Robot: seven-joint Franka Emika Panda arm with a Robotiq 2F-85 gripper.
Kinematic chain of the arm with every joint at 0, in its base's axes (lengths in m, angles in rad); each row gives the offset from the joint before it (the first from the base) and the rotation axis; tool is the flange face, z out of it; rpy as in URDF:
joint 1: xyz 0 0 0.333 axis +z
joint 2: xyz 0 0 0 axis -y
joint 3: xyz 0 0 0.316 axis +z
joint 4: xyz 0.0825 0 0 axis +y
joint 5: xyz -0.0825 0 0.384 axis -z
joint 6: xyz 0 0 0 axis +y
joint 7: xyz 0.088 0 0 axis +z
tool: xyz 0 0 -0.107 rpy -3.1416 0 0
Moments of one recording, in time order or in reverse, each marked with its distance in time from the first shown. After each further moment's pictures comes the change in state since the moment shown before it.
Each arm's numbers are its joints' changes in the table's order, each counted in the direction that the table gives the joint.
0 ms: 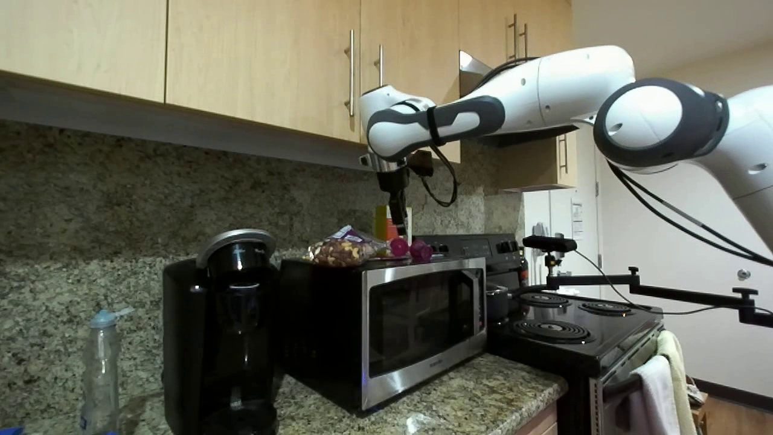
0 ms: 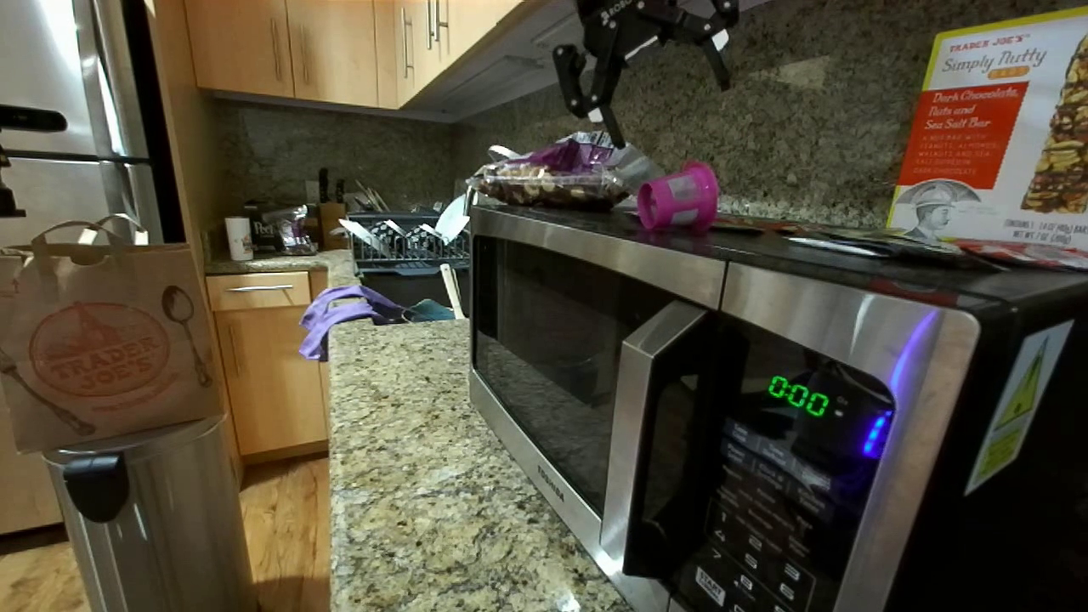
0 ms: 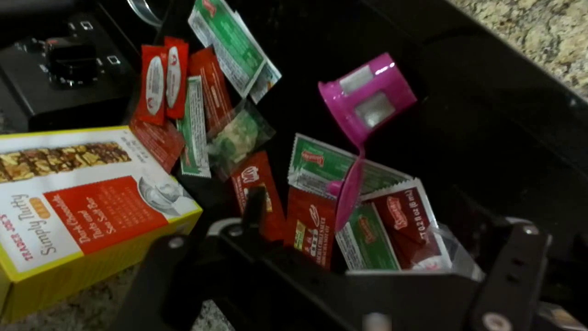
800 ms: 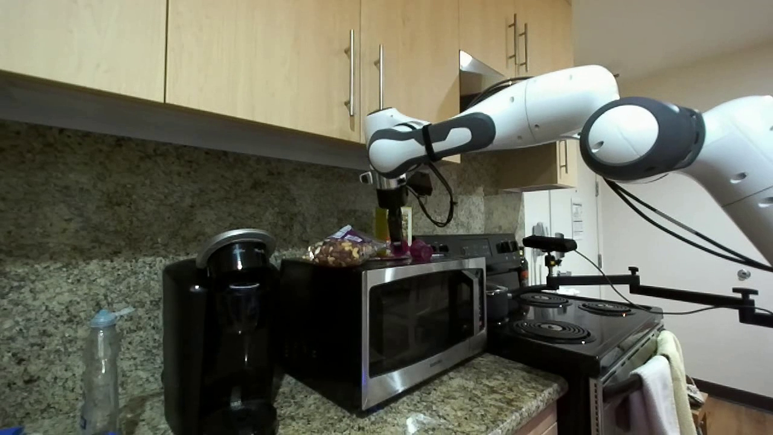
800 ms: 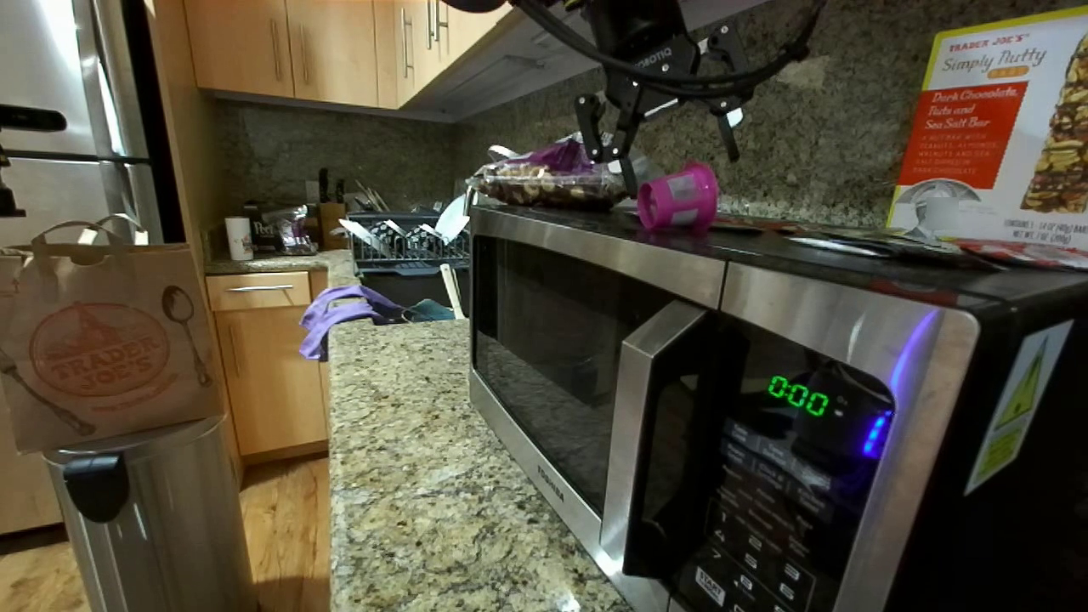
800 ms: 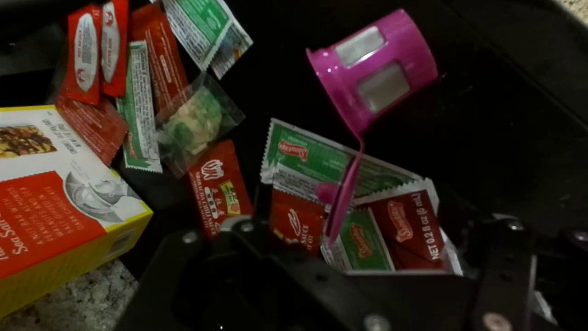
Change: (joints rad) arm -0.051 -0.060 0.001 -0.001 -0.120 -0.064 0.070
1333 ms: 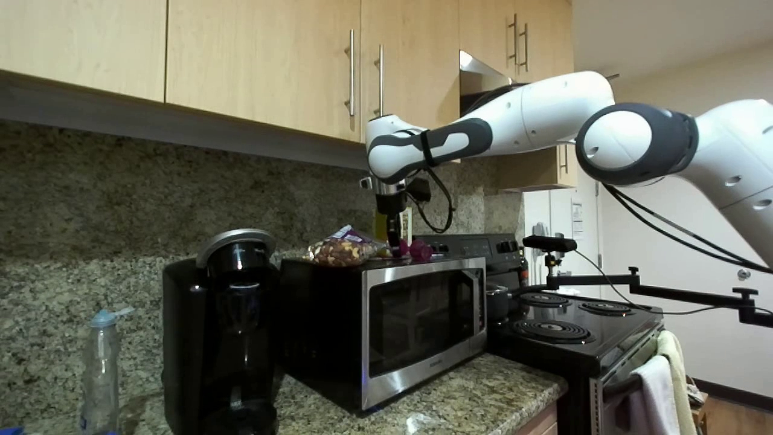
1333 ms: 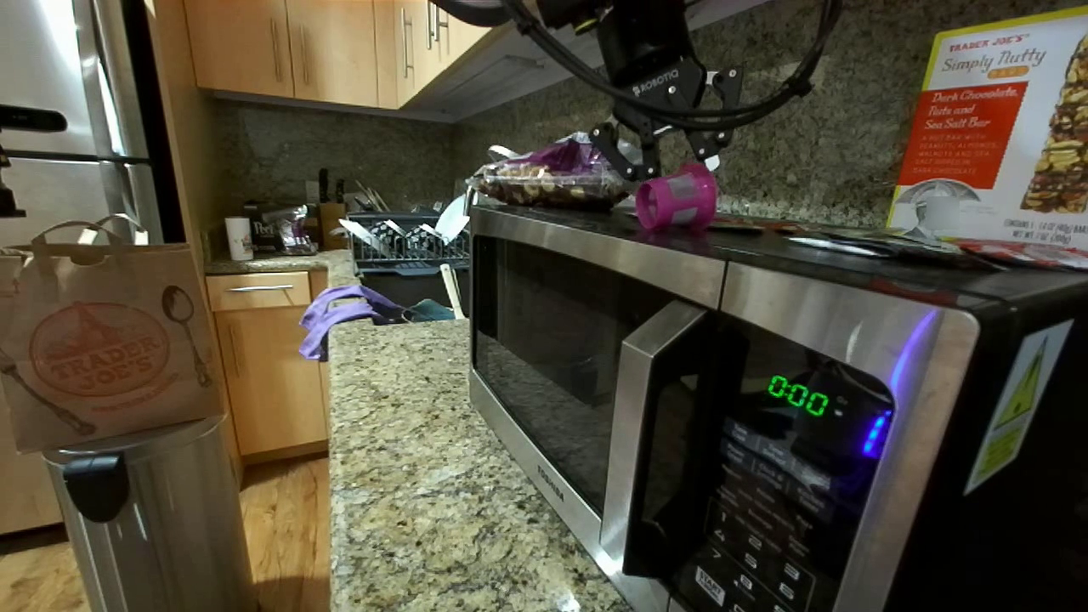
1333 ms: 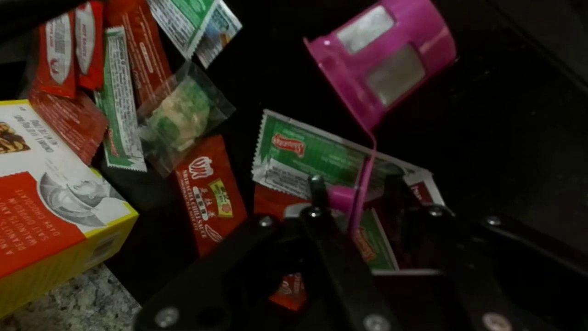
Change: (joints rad) arm -0.012 -0.021 0.000 0.000 -0.032 -0.028 0.001
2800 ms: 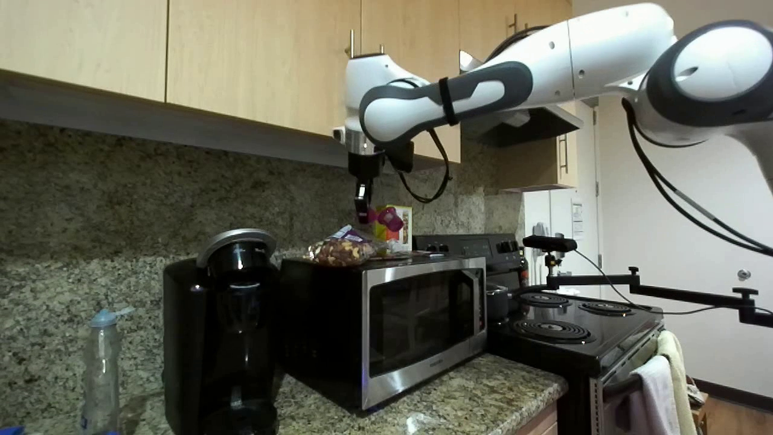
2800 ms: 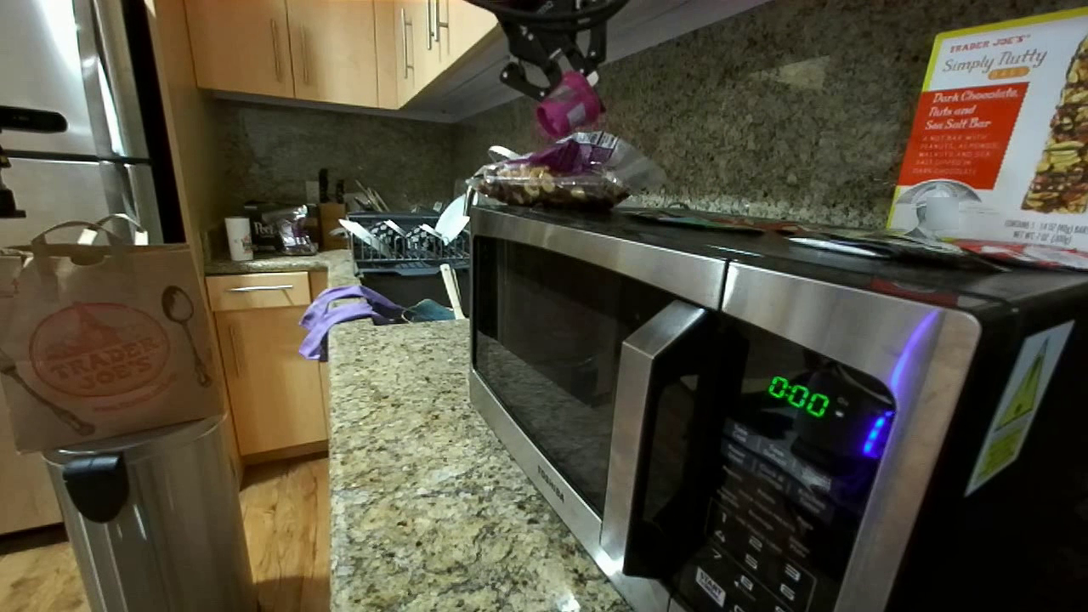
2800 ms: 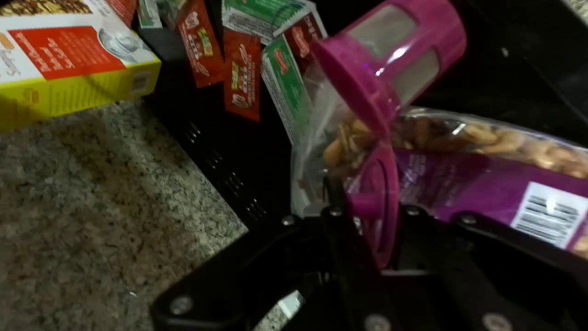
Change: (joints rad) arm 0.219 0.252 0.019 0.248 0.176 -0.168 -0.257
